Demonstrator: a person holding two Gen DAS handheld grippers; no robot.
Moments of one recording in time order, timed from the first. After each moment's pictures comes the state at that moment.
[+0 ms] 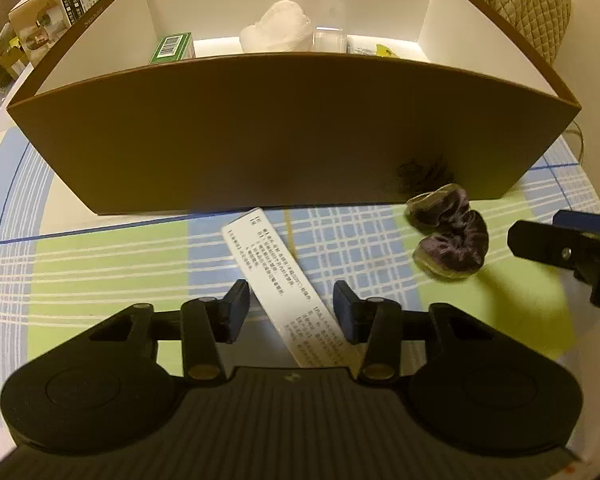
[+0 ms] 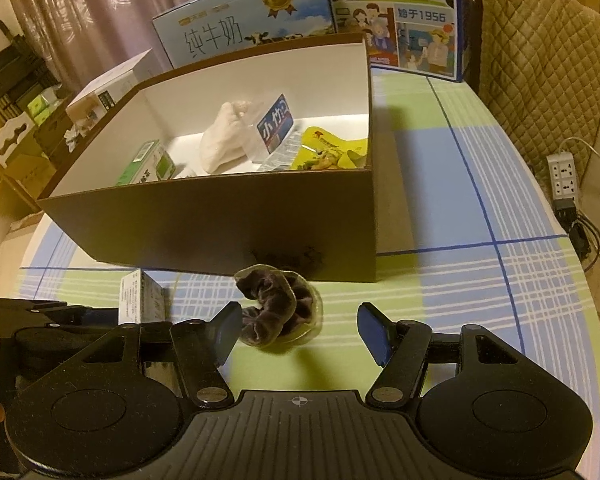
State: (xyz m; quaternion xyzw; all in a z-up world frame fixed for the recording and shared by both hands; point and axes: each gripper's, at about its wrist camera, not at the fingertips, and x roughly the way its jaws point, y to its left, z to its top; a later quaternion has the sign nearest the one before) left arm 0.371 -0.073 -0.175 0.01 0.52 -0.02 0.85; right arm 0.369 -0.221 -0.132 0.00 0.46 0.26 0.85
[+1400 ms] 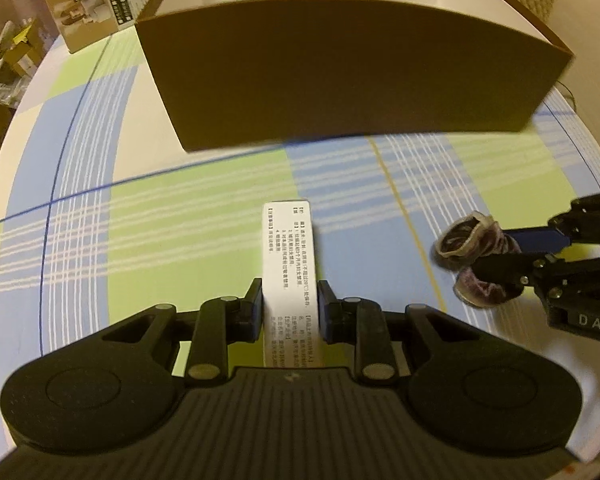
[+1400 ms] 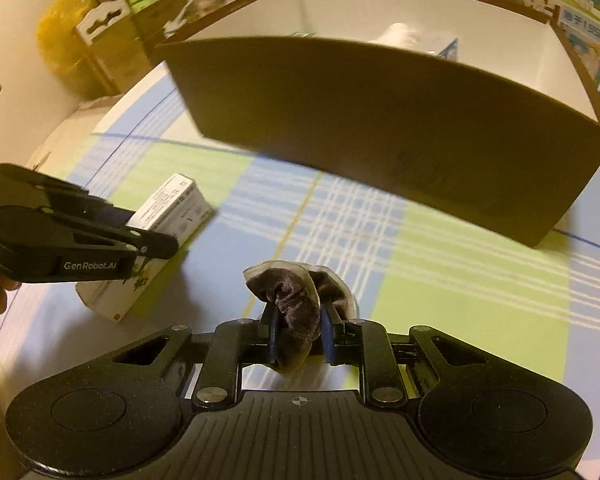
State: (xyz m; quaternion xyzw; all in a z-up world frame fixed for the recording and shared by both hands) left arm 0.314 0.002 -0.174 0.04 0.53 -0.05 0.84; right arm 0.305 -0.149 -0.167 -0.12 0.48 0.39 0.77
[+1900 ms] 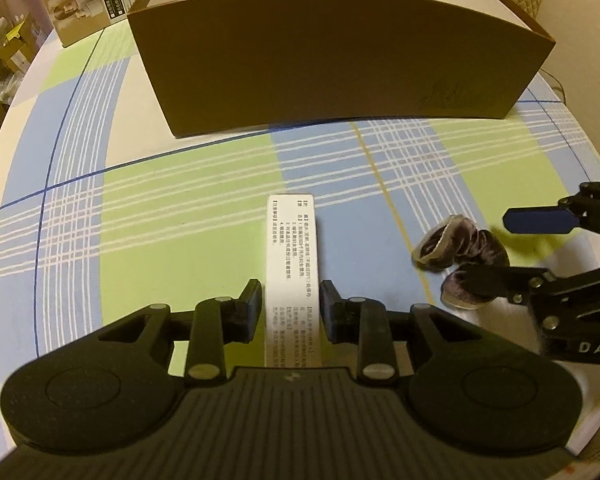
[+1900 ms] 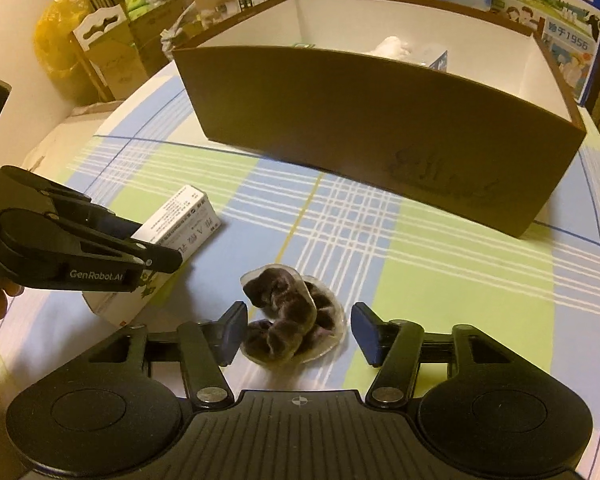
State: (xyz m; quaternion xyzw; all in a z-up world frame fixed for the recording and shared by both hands) left arm 0.303 -0.001 -0.172 0.03 0.54 -0.06 0.84; right arm 0.288 -0.147 -0.167 -0.13 0.47 0.37 0.79
